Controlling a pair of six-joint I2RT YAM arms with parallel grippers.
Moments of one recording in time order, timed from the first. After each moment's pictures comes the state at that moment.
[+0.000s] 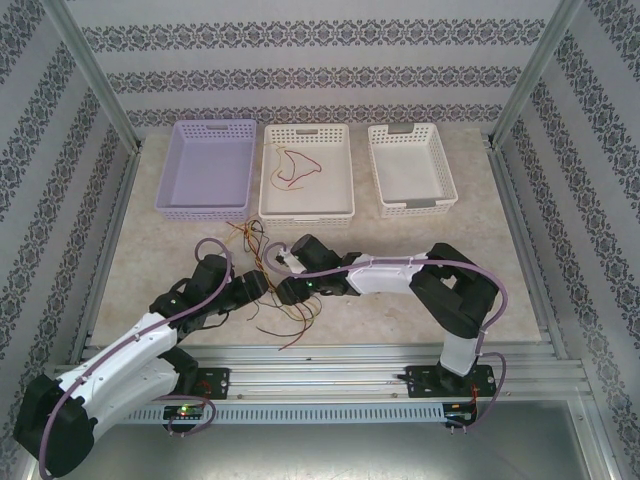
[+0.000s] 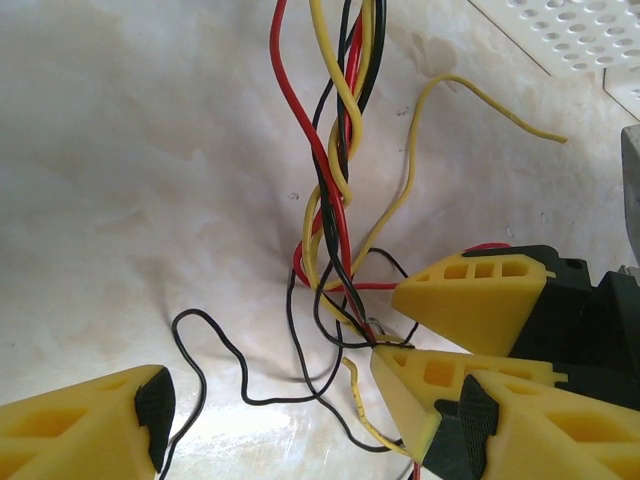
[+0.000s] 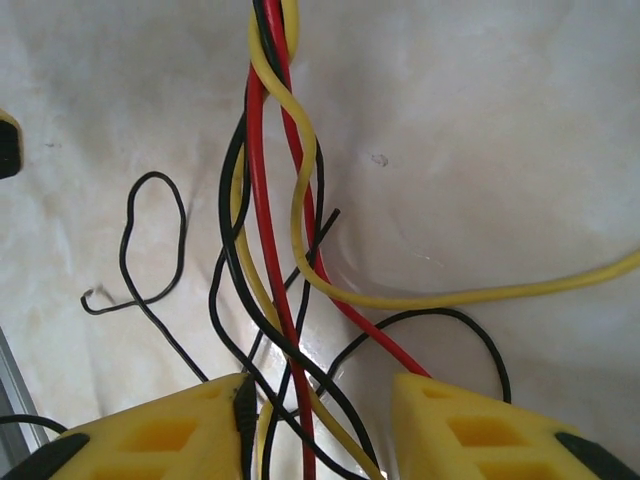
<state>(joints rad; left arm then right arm) -0.51 0.83 0.41 -0.40 0.10 -0.94 0.93 1.82 0.99 -0.06 -0.30 0.33</state>
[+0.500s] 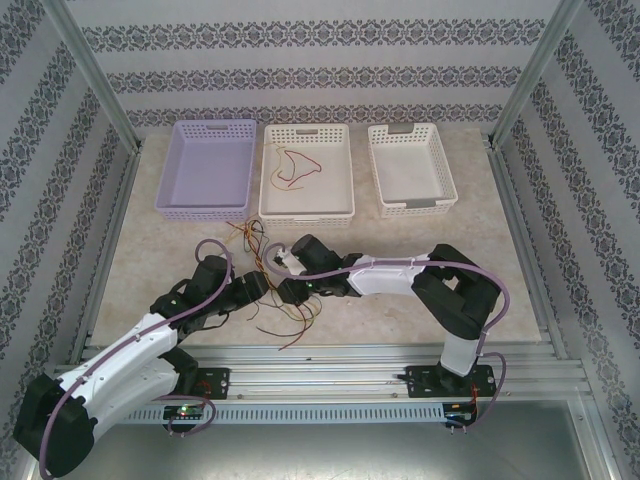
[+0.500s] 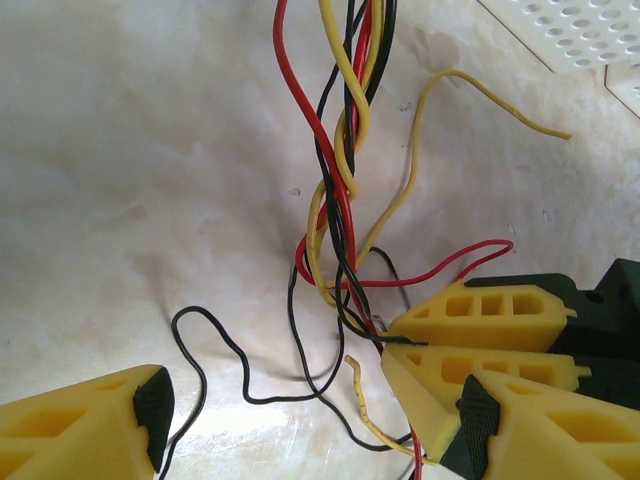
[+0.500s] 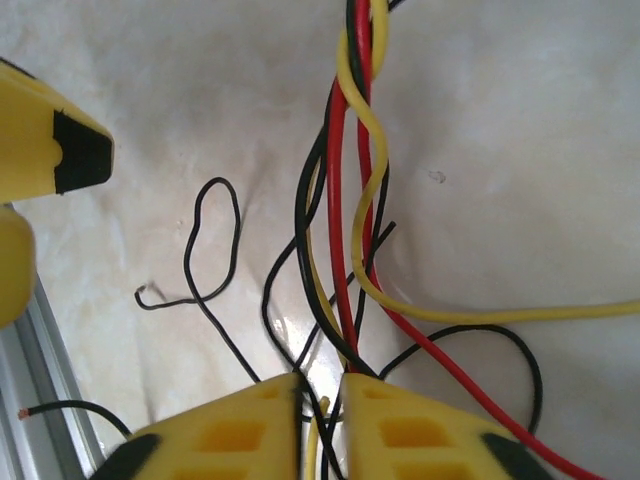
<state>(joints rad) -0.51 0.83 0.40 -0.39 0.10 -0.94 0.93 1.81 0.97 -0.04 -0.35 0.32</state>
